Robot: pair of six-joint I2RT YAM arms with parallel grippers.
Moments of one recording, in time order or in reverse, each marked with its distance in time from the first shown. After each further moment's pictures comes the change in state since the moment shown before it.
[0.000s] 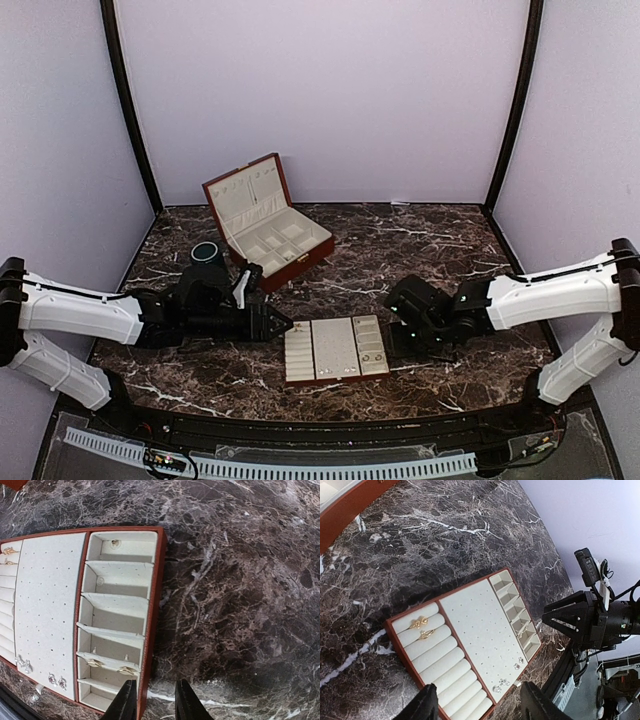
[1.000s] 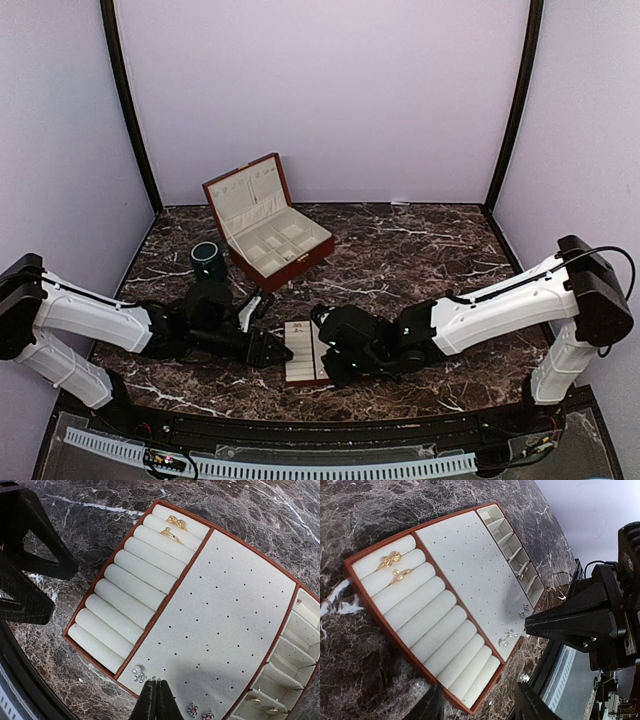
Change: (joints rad) left arm 0.001 0.078 -0.085 0.076 0.217 0.098; right arm 0.260 0.285 0.231 0.209 0.042 -0.248
